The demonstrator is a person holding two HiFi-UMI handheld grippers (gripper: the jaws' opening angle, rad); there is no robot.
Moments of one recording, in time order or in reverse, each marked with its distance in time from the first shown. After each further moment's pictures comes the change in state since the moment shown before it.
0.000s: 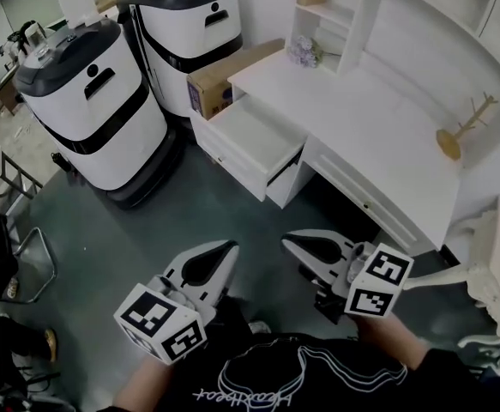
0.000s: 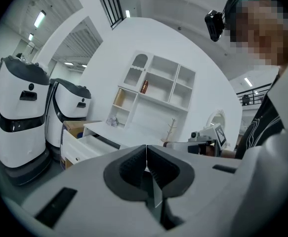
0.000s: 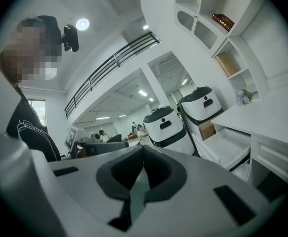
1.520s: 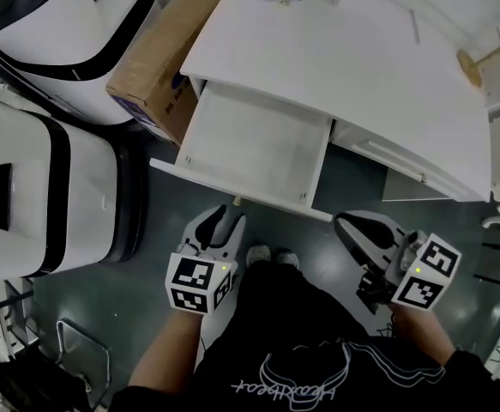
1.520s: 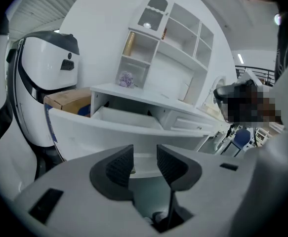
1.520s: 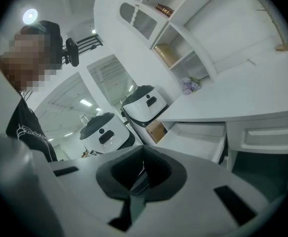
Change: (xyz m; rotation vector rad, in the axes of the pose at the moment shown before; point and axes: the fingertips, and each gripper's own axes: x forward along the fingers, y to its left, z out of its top) left arm 0.237 0.372 -0.091 0.154 0.458 -0.170; right arm 0.152 -0.264 0.003 0.331 -0.096 -0.577
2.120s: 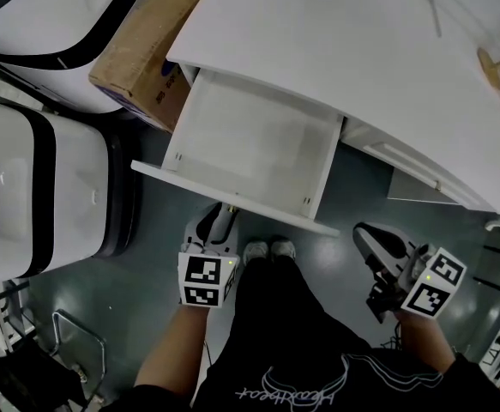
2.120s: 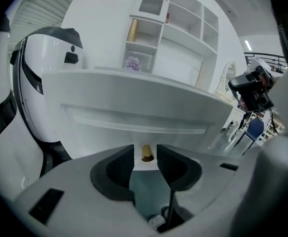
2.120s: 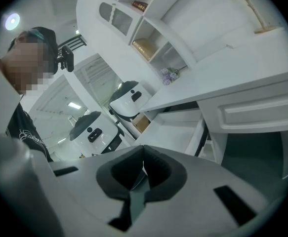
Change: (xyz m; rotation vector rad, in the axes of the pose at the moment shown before) left arm 0.061 0.033 -0.061 0.031 0.062 0.127; right arm -0.011 -0.080 -0.044 0.118 0.042 -0.082
